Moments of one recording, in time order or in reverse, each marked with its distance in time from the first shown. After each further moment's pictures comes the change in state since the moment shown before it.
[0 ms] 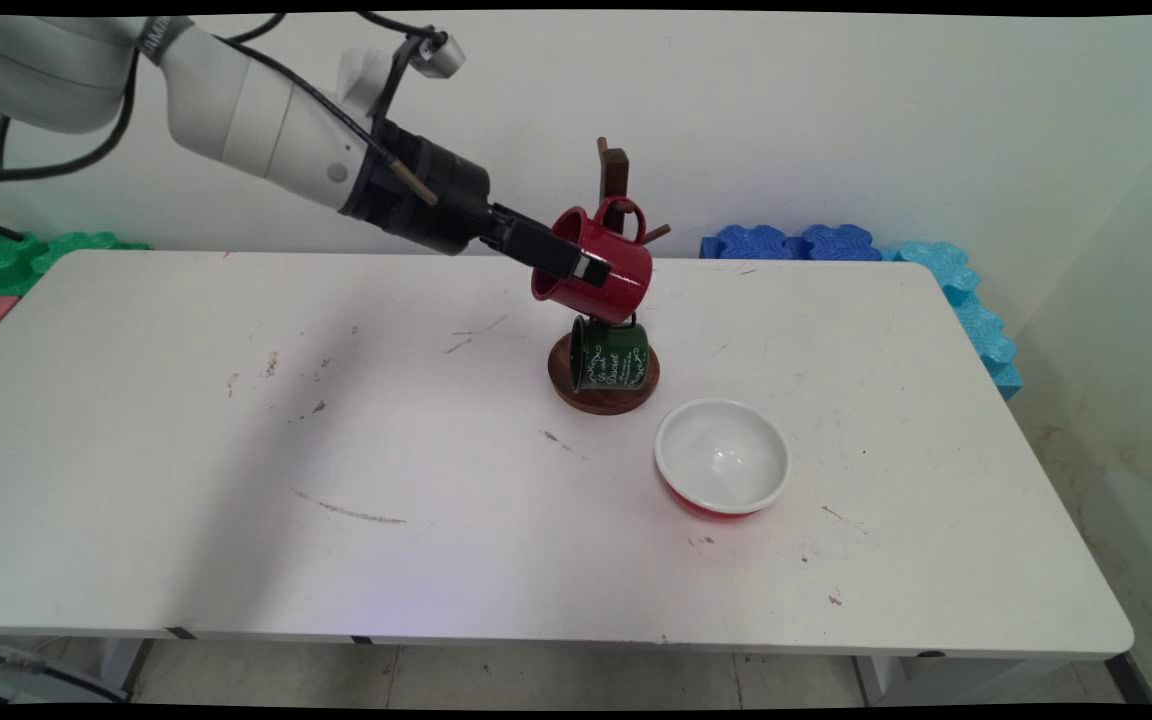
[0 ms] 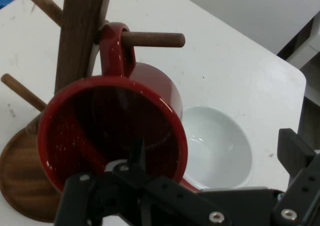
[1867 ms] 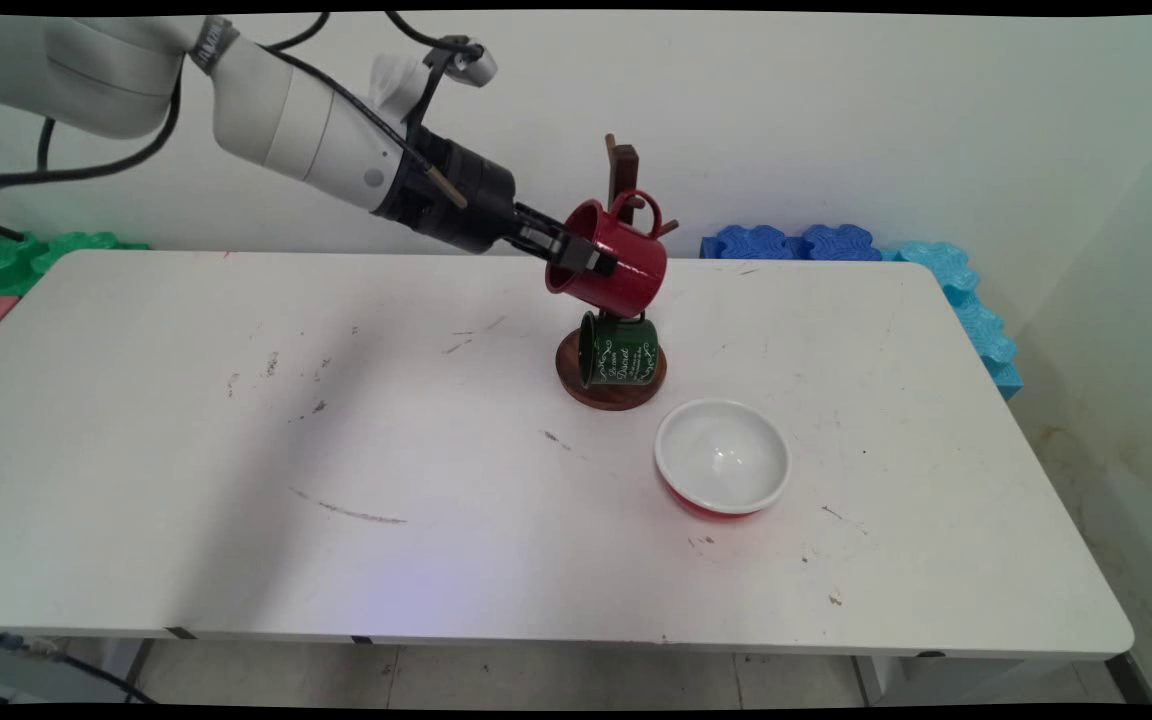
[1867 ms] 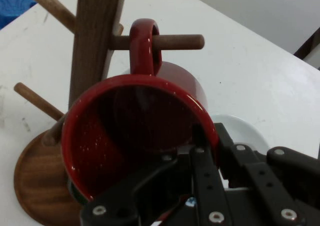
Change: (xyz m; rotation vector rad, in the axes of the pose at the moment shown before) arm 0.007 -0.005 0.022 0.032 0.002 0.040
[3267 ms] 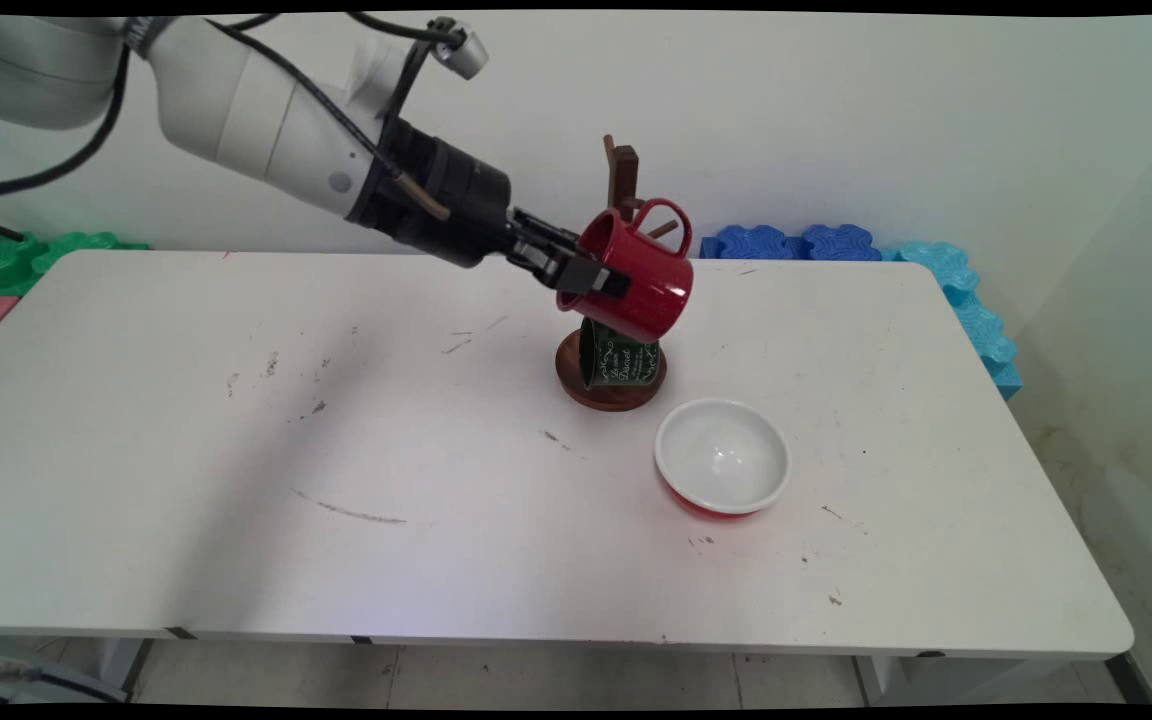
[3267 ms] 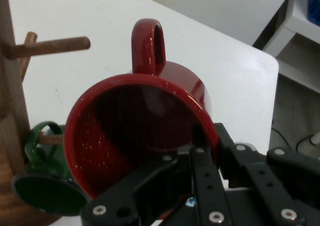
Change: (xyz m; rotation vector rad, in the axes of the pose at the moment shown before) arm -0.002 0.048 -0.027 -0.074 -0.005 0.085
